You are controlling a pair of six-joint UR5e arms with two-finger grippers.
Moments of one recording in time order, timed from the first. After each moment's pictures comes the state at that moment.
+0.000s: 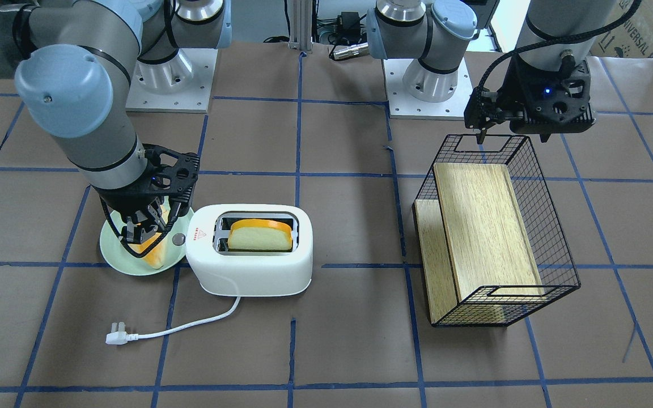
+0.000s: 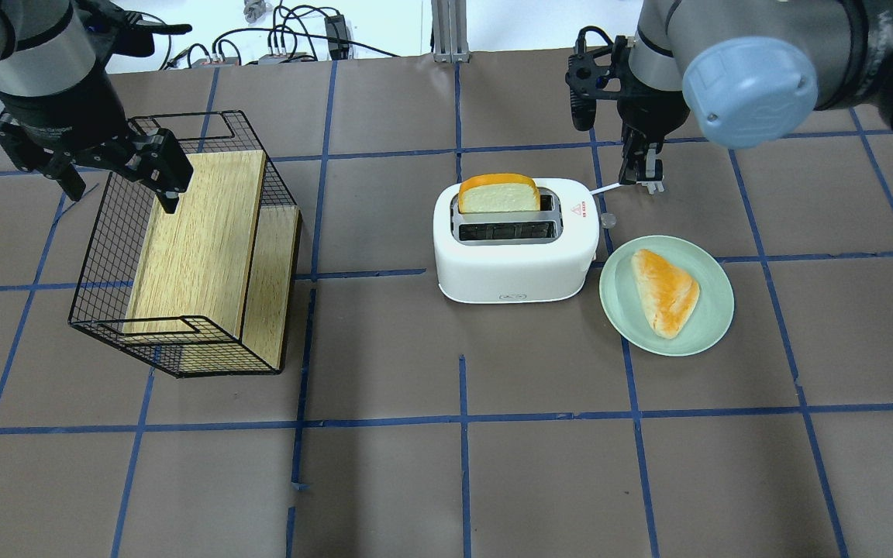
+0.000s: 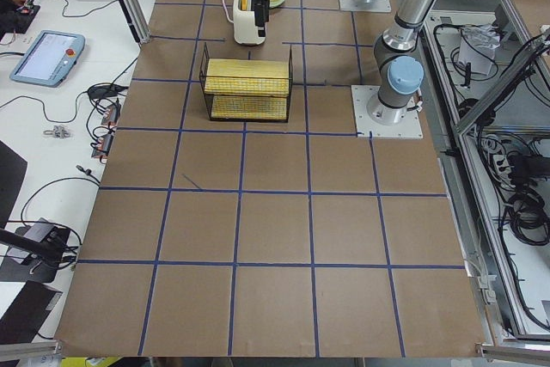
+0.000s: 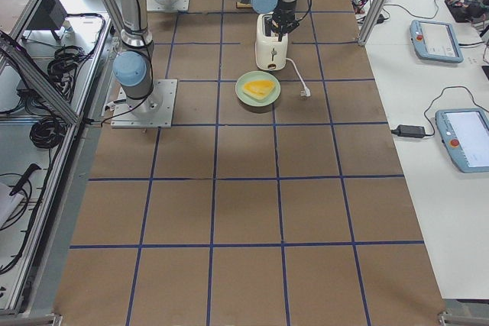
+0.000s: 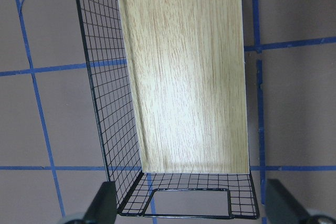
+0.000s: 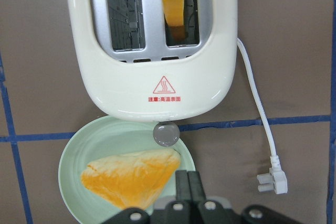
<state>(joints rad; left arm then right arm) -1.51 -1.56 -1.55 -1.64 1.78 0.15 1.62 -1.34 1.59 -1.82 -1.59 -1.46</state>
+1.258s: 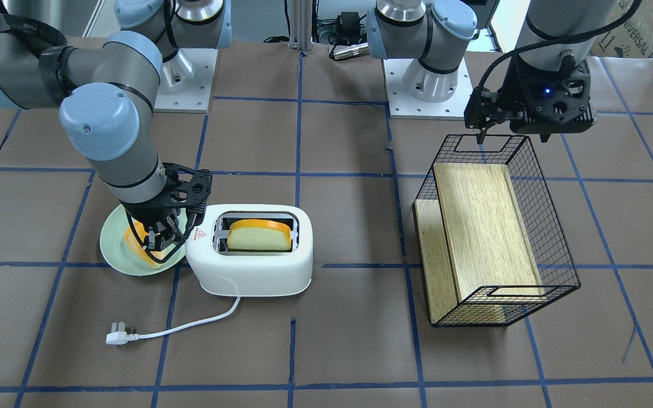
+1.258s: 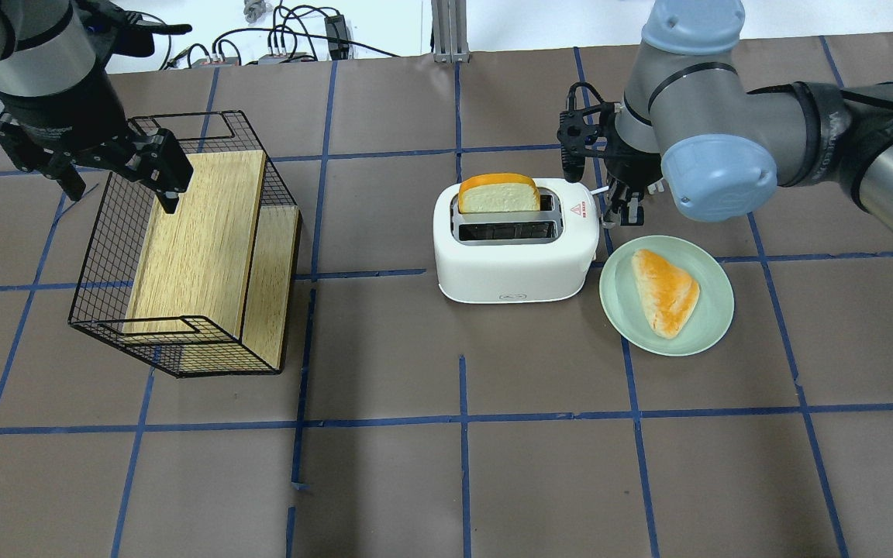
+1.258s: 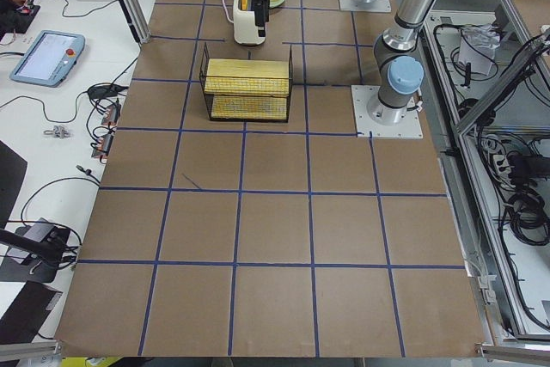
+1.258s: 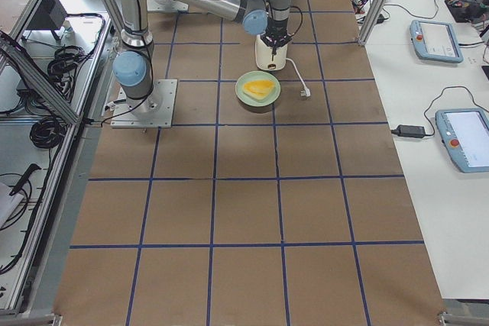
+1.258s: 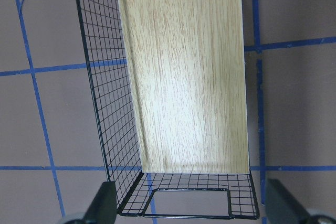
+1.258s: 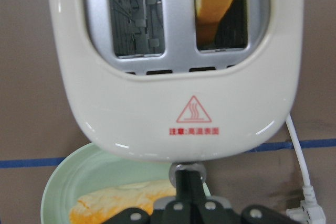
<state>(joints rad) -1.51 -1.56 -1.55 -1.64 1.78 0.15 1.61 -1.33 1.76 -2.02 -1.57 -1.46</state>
